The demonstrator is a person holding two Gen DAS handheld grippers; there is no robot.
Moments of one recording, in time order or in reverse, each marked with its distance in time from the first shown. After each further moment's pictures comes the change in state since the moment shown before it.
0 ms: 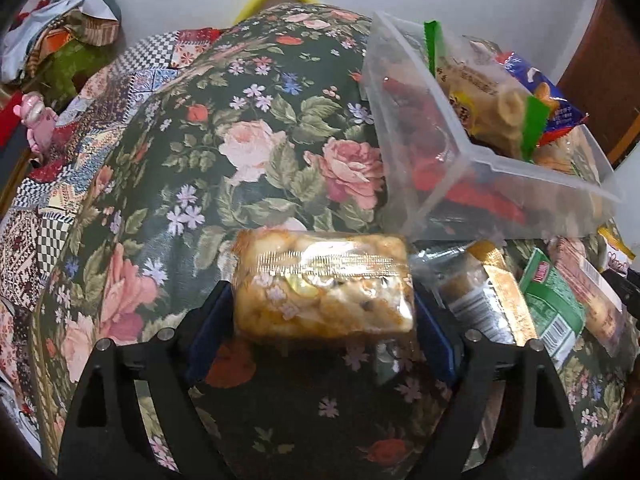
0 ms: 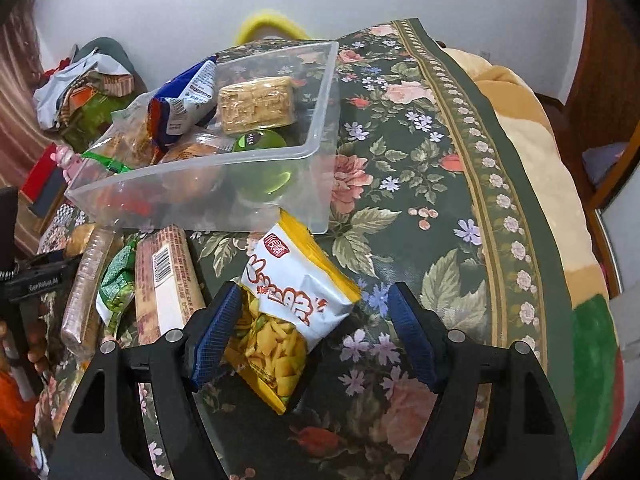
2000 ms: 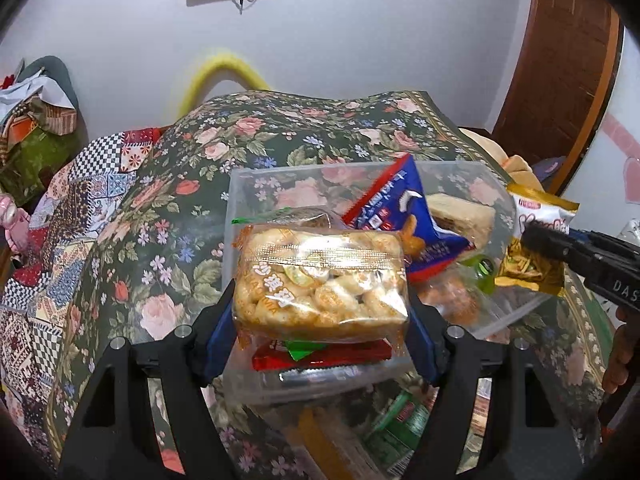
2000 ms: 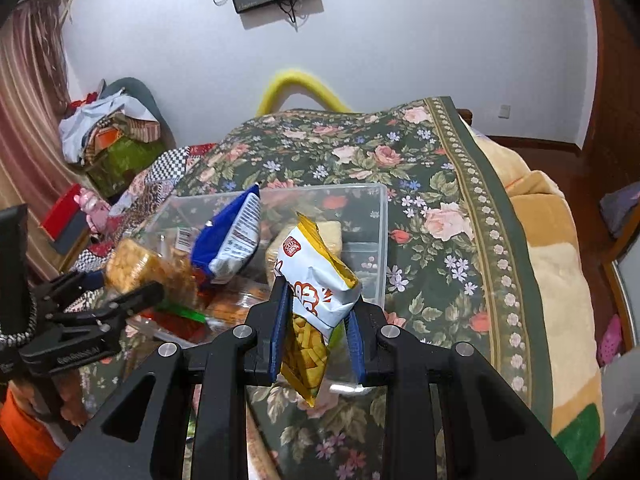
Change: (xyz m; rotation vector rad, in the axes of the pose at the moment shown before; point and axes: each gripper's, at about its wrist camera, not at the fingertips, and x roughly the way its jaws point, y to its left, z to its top) left arm -0.037 -0.086 0.080 0.171 -0.217 -0.077; right arm -0.009 0.015 0.086 -0.028 -0.173 0.079
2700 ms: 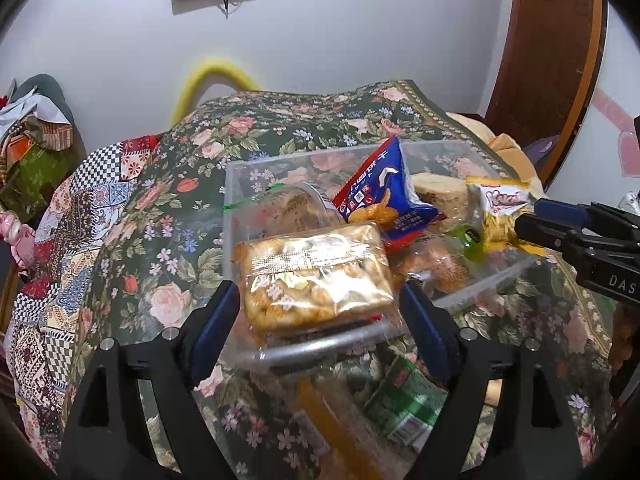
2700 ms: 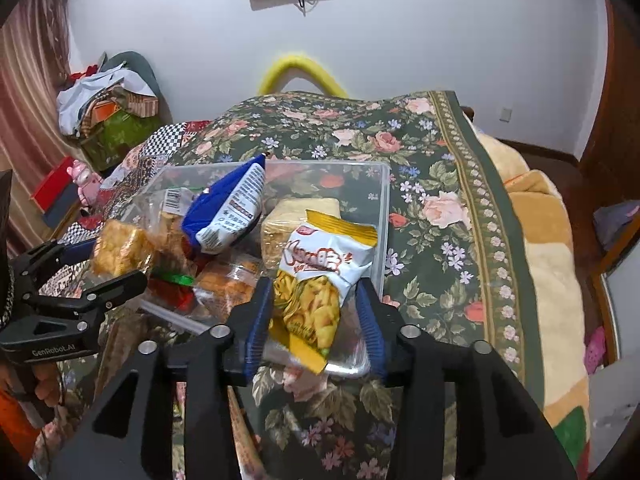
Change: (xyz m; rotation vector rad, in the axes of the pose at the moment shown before) left arm -0.025 -0.011 -0.016 0.067 0.011 -0.004; right arm -0.011 0.008 -0.008 -0.082 0.023 -0.050
